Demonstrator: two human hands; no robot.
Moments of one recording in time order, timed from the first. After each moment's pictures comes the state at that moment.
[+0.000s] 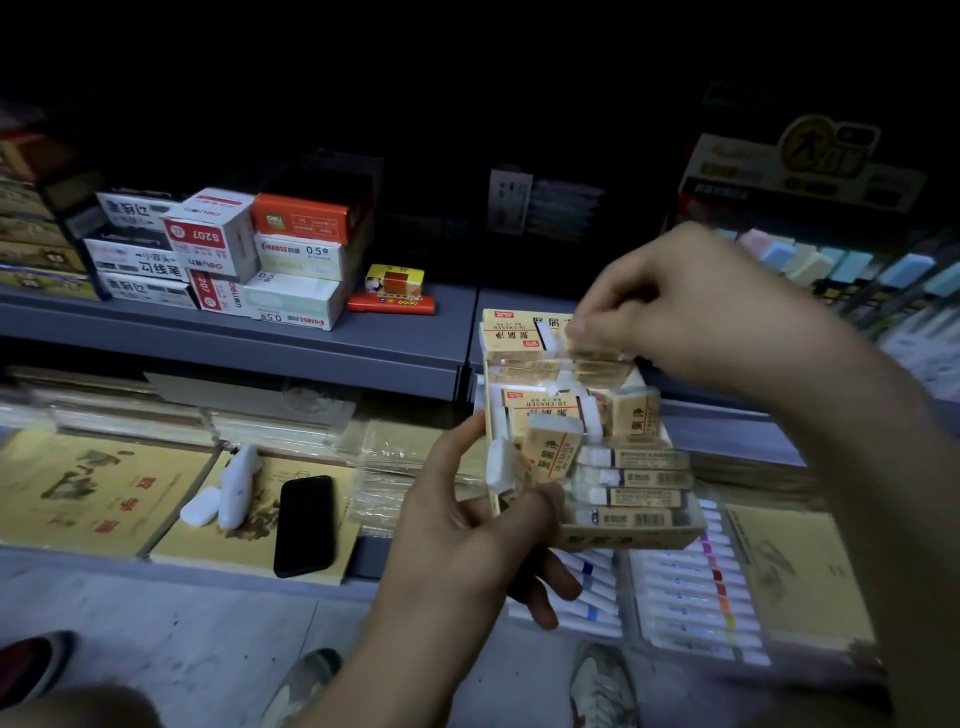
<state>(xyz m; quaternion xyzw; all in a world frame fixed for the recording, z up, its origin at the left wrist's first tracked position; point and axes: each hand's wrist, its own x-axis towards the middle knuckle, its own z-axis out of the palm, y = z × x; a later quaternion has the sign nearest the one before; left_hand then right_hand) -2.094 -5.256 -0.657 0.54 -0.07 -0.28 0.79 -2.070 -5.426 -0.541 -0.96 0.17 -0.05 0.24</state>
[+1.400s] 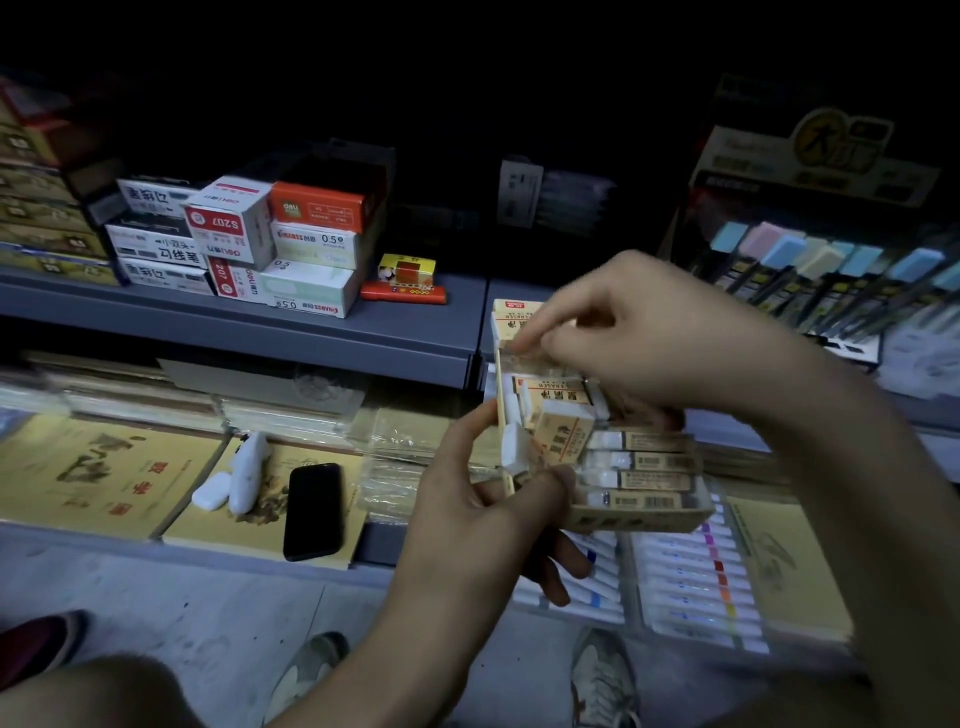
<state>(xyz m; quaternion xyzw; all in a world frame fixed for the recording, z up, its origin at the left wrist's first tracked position) -2.094 -5.259 -0.657 0.53 -0.05 -0.27 0.80 -2.069 -5.414 -0.553 -0.96 0.03 0.04 0.27</state>
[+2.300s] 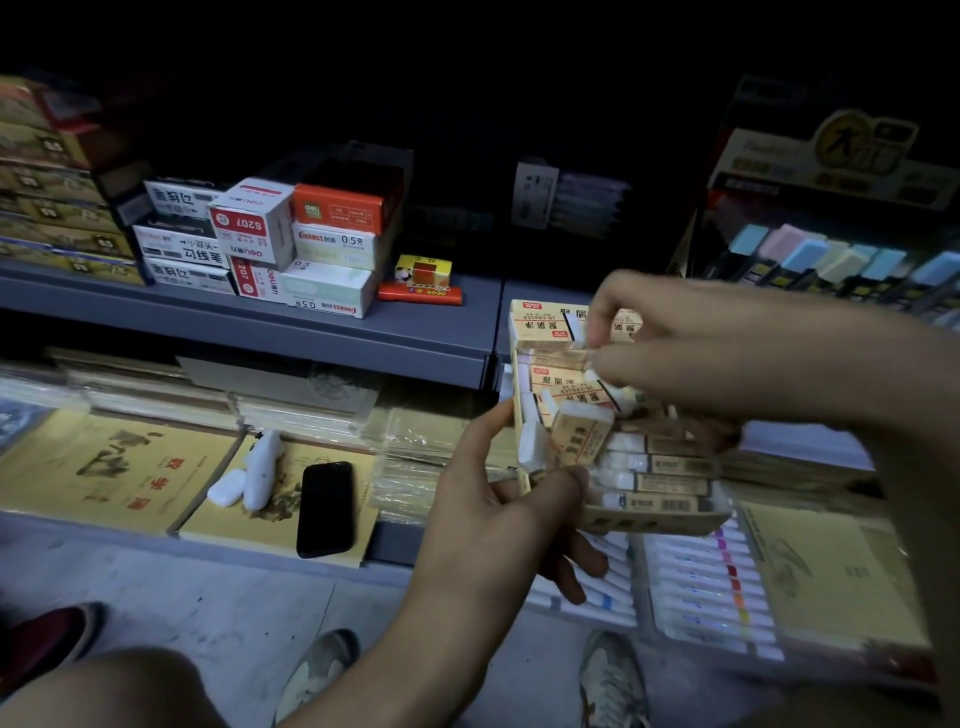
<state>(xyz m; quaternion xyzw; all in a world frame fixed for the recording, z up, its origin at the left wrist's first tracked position) -2.094 -5.257 -0.659 0.54 -0.05 -0.28 0.79 -2.083 -5.411 -0.530 -0.97 0.08 0.15 0.20</state>
